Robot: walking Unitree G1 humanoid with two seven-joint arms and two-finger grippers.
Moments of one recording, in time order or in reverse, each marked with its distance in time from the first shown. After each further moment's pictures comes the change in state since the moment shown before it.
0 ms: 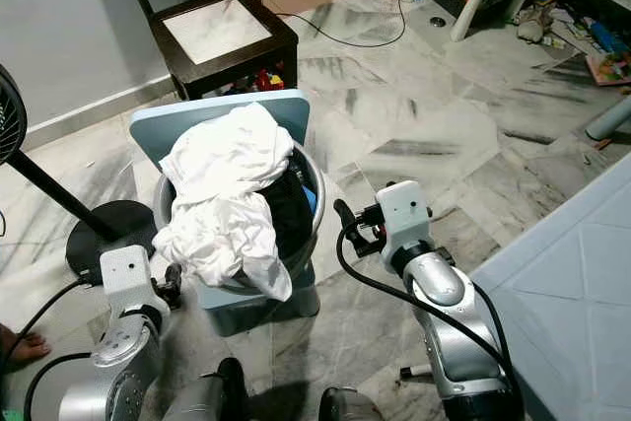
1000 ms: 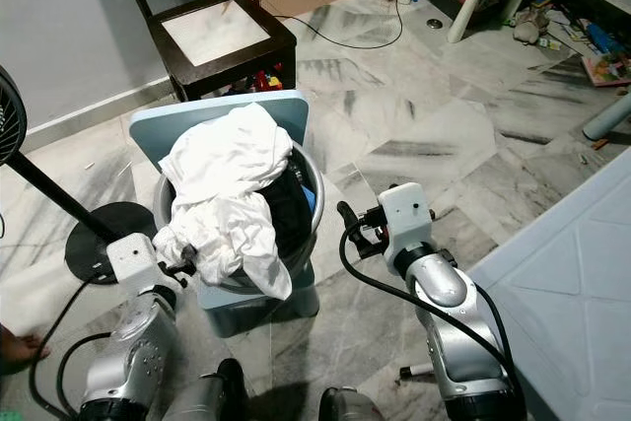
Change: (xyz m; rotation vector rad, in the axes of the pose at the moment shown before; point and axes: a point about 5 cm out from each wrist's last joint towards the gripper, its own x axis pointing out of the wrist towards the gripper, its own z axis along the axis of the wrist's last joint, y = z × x) left arm 0.043 -0.016 -0.010 -0.228 0.016 -0.030; right arm -0.001 -0.003 -0.003 -0.003 0.011 -0.009
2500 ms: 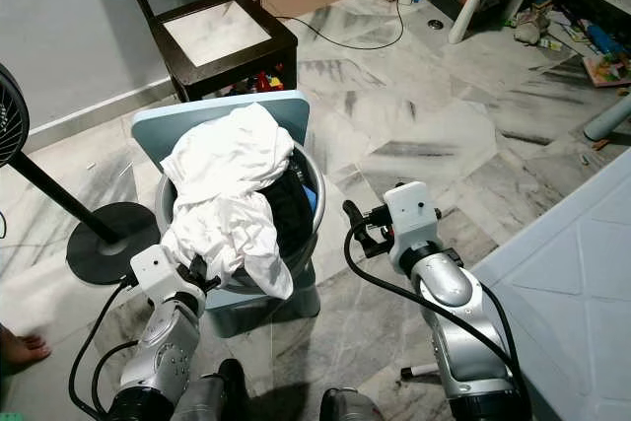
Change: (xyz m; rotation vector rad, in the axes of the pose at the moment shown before) left arm 0.007 -0.007 -0.021 -0.082 -0.013 -0.049; right arm -0.002 -0.006 -0.001 -0.021 0.007 -0.021
